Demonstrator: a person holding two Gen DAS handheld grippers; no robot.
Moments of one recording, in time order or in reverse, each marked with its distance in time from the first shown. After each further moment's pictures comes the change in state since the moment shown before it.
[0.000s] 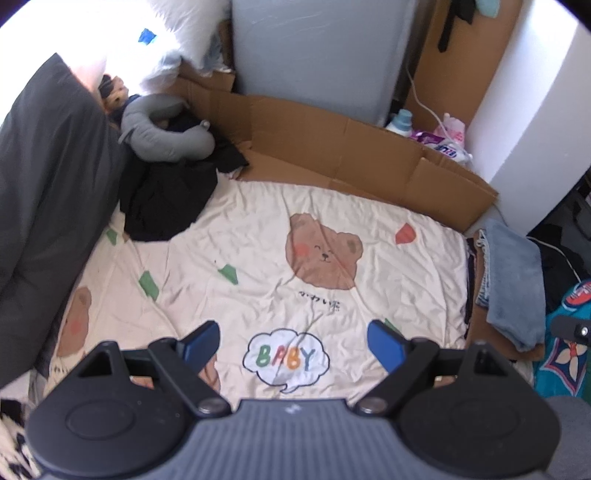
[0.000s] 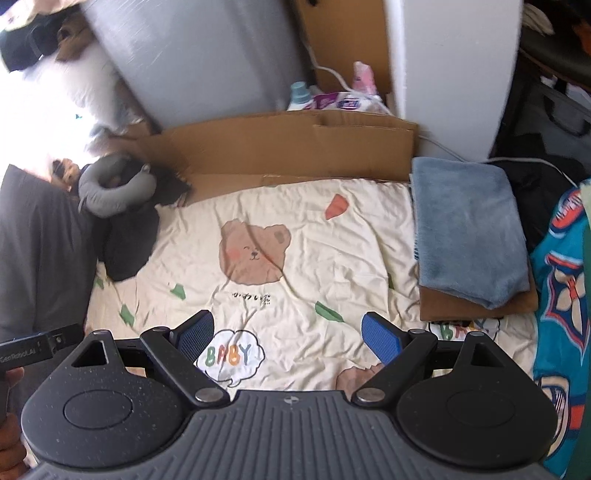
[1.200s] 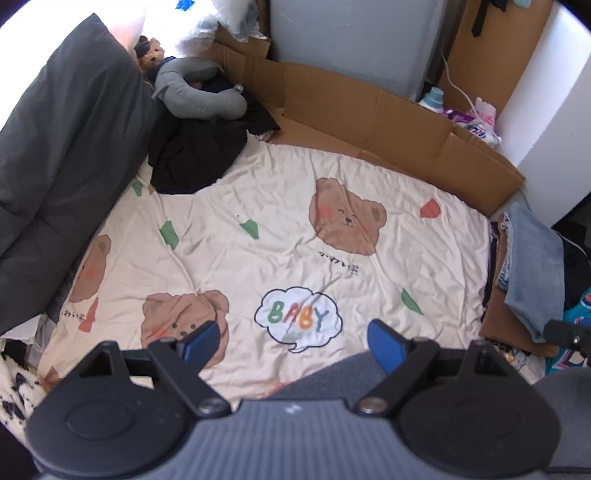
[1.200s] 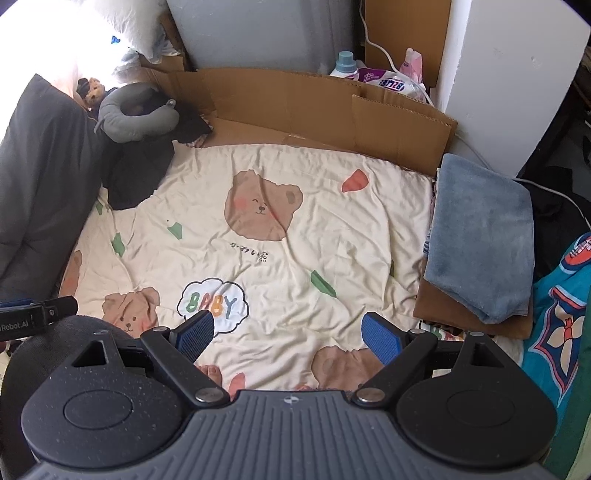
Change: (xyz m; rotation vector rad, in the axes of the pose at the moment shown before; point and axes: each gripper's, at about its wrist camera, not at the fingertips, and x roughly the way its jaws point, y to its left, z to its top) left arm 0.001 -0.009 -0.042 -0.081 0.069 0.085; right arm 0.018 0.009 -0.018 -0.220 0.107 -0.009
